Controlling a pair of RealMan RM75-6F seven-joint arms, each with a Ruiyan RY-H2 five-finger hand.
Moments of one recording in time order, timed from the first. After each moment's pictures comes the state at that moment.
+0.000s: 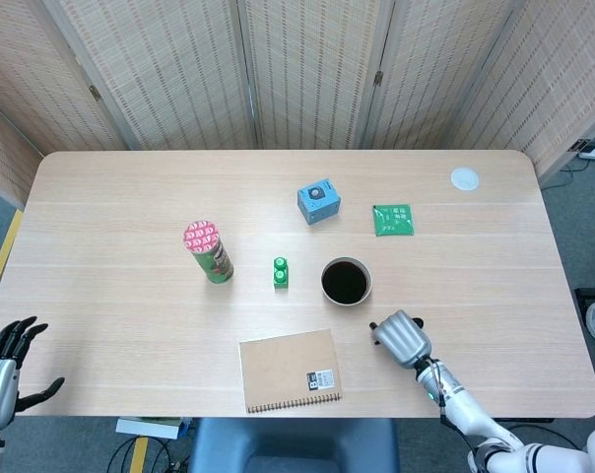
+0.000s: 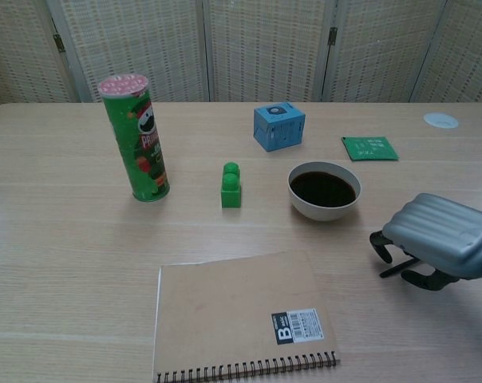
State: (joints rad) left arm 0.00 -1.26 -0.02 -1.45 1.52 1.58 -0.06; right arm 0.50 -1.60 -0.05 -1.32 -1.45 1.02 -0.68
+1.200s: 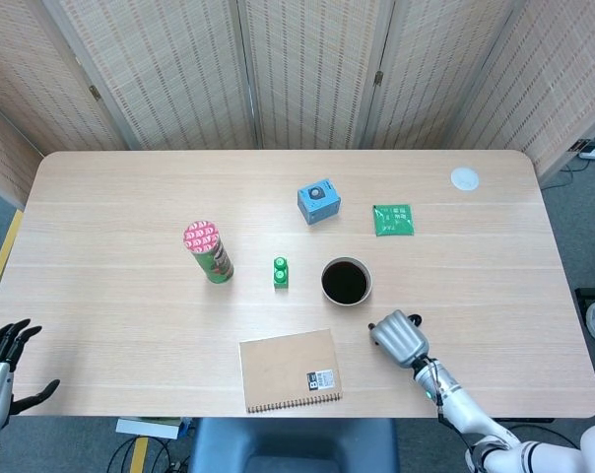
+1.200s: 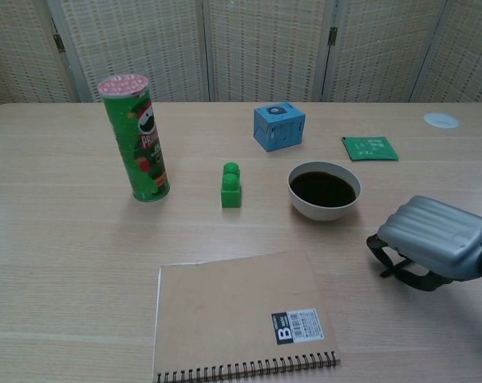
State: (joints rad) left arm 0.02 -1.26 -0.02 -1.43 1.52 1.59 -0.08; right arm 0.50 -1.62 -0.05 -1.29 -1.47 1.02 -0.63
